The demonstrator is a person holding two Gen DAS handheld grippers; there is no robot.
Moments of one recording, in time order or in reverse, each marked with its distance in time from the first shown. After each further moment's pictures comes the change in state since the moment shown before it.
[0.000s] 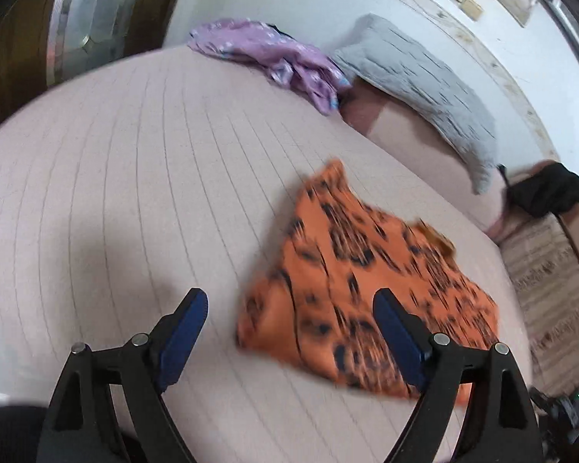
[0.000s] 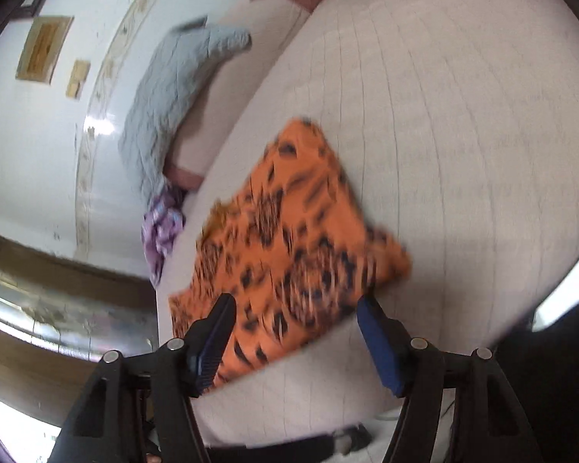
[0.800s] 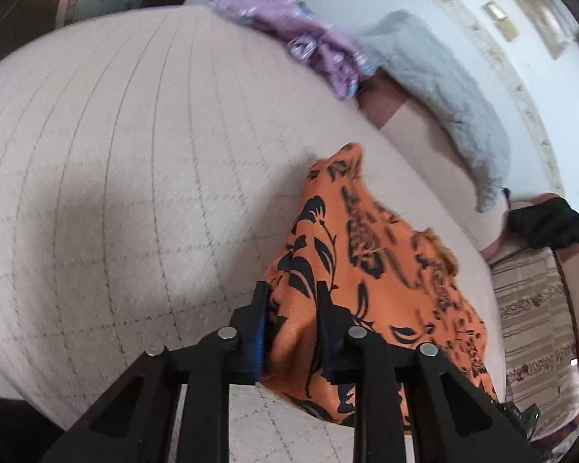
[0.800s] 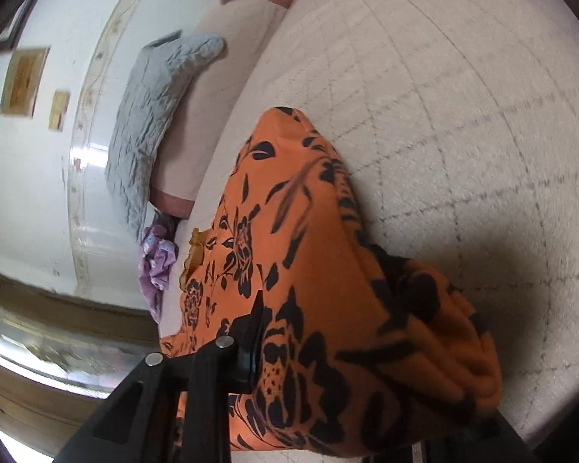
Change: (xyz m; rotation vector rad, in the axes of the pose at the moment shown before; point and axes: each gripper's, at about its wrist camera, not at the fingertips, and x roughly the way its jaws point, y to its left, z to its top) left arm 0.037 0.007 0.016 -0.131 0.021 -0.033; right arm 0.070 -0.008 0.021 0.067 -0.100 0.013
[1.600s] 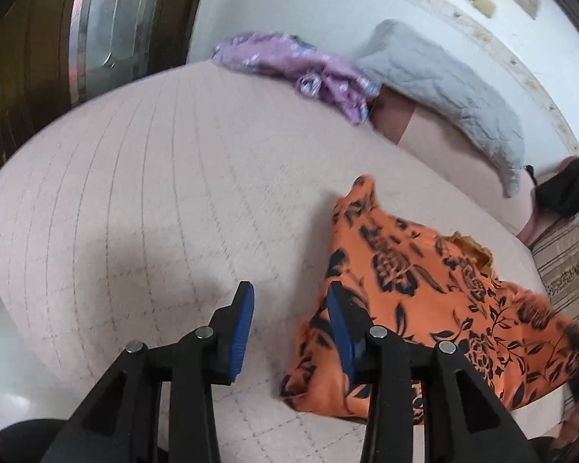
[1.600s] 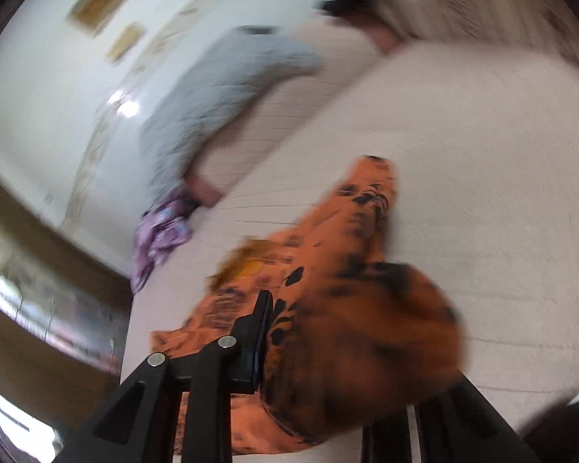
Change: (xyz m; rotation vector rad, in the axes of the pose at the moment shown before) left arm -0.041 0.009 0.020 0.128 -0.082 0.189; right arm -0.025 0.123 -0.013 -0.383 -0.081 -0.047
